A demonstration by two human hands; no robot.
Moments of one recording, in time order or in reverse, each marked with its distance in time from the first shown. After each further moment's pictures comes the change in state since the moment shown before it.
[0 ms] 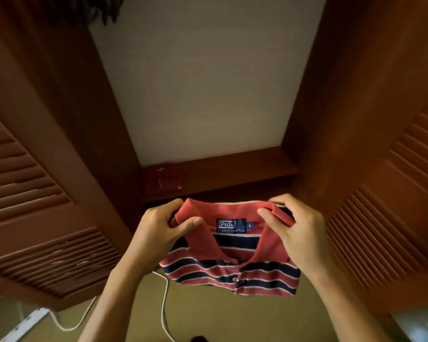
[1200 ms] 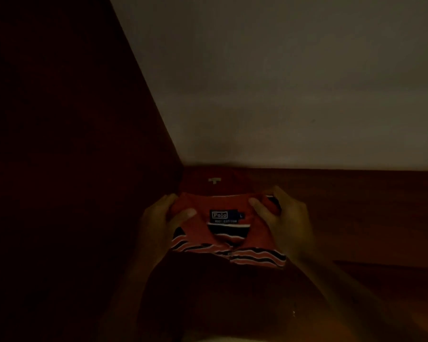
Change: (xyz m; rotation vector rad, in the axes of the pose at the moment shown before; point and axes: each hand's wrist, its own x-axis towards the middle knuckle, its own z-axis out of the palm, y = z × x) left_hand 0.409 -0.590 0.031 0.010 0.268 -0.581; right_hand 0.353 0.358 0.671 0.316 -0.413 0.216
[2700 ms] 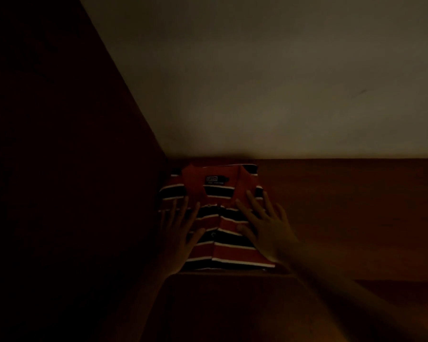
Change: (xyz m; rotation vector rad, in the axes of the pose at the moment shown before) left_hand 0.101 -0.211 0.113 0.740 -0.373 0.170; right_hand 0.048 0.169 0.123 -0.831 -0.695 0.050
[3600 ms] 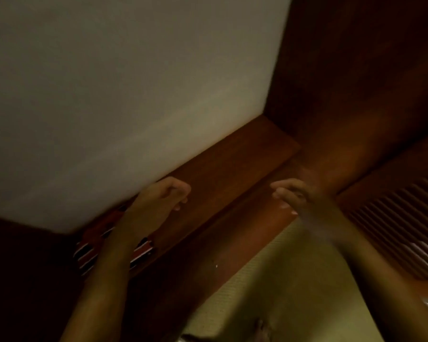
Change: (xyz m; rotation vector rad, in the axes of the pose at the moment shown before) left_hand -0.163 0.459 -0.332 -0.578 -0.410 0.314; right_hand -0.575 0.085 -0.269 1.102 0.725 0.645
